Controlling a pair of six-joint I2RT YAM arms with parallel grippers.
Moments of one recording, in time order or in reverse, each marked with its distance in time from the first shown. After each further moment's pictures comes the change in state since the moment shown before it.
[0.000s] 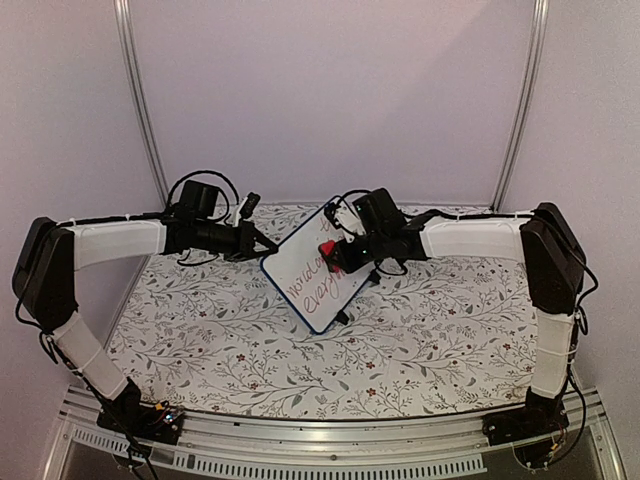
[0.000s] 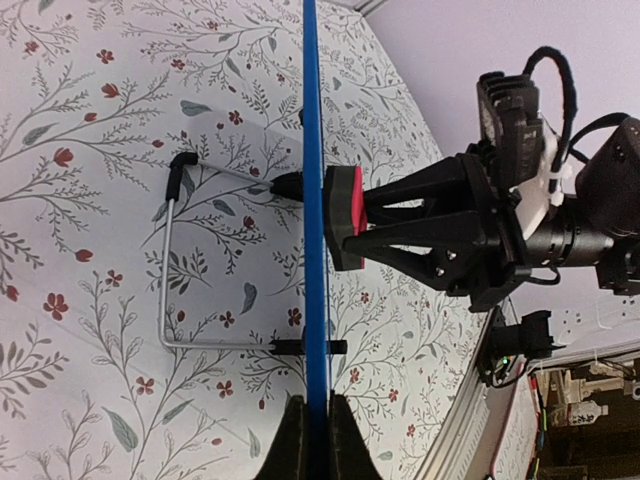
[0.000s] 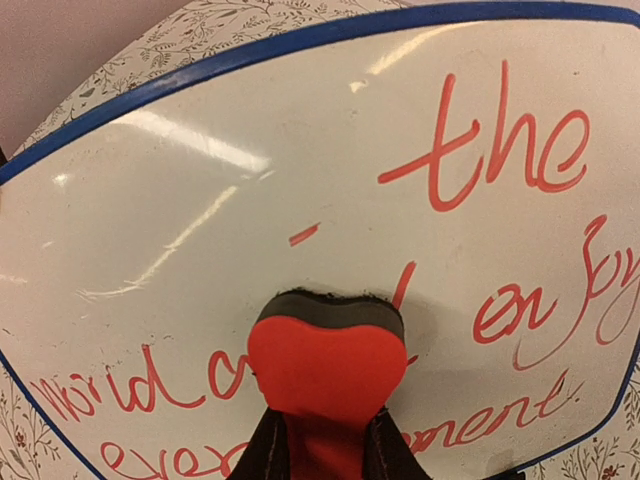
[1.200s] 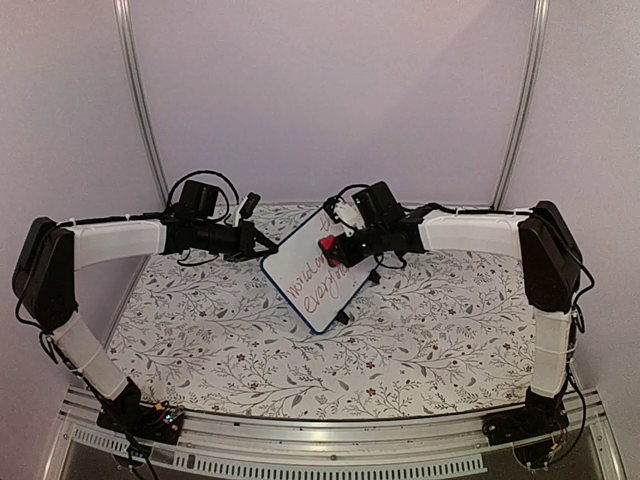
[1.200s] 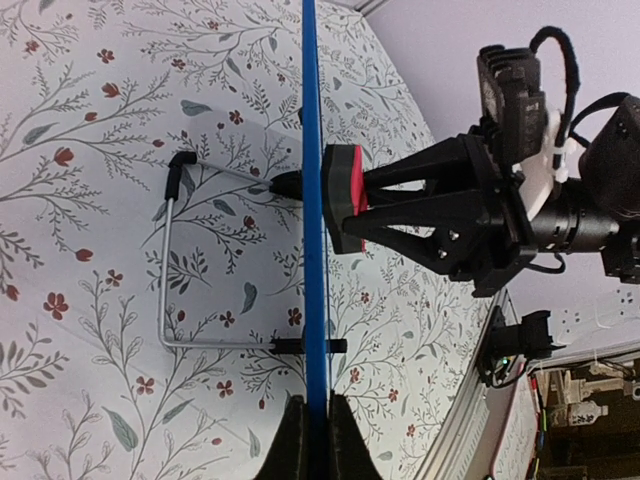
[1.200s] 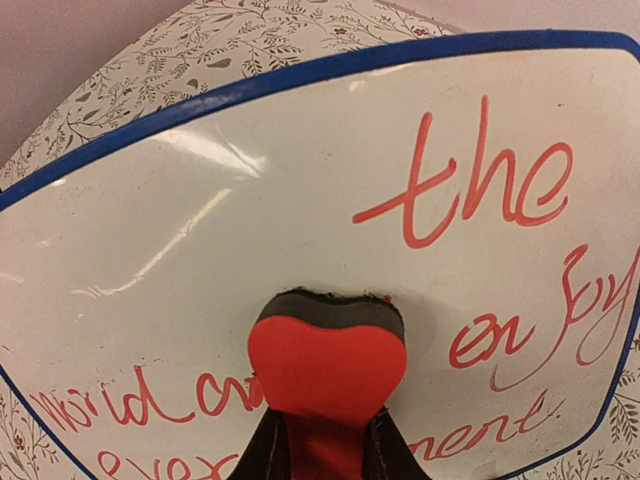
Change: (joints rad) left arm 0.000 0.000 0.000 -0.001 -0.001 0.000; right arm -0.016 0.028 0.076 -0.053 -0.013 -0.021
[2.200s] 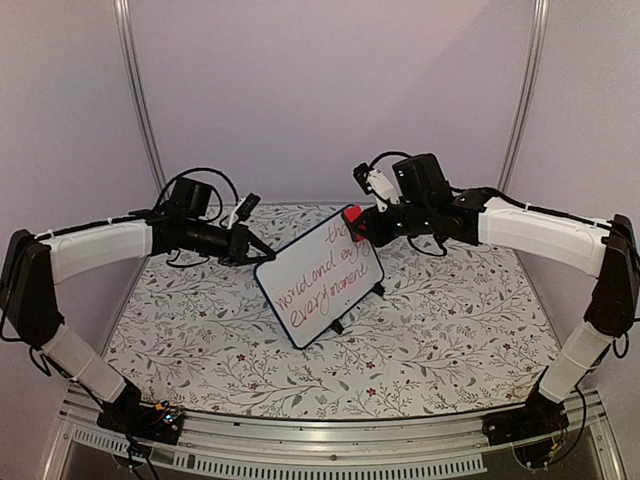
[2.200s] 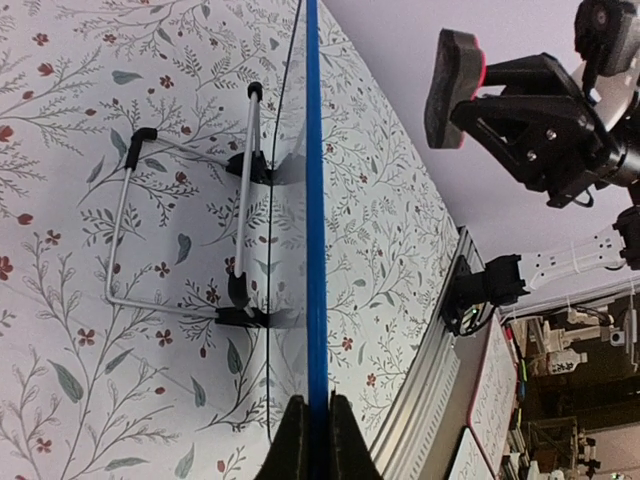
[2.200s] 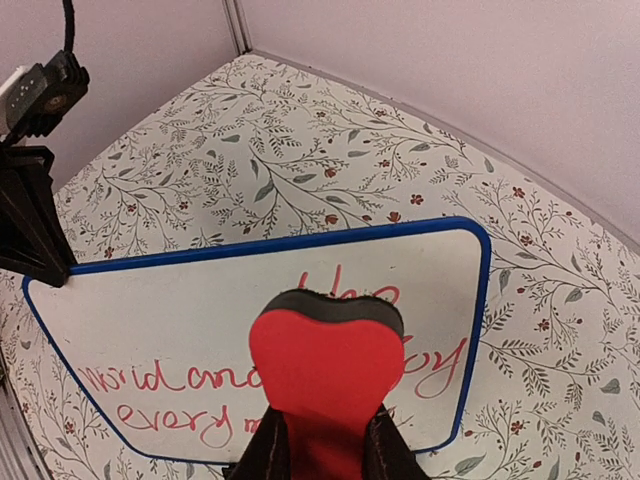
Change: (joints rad) left arm -0.021 -0.114 -0.009 -0.145 0.101 0.061; right arm 0.000 -0.368 -0.154 -0.057 0.061 0.012
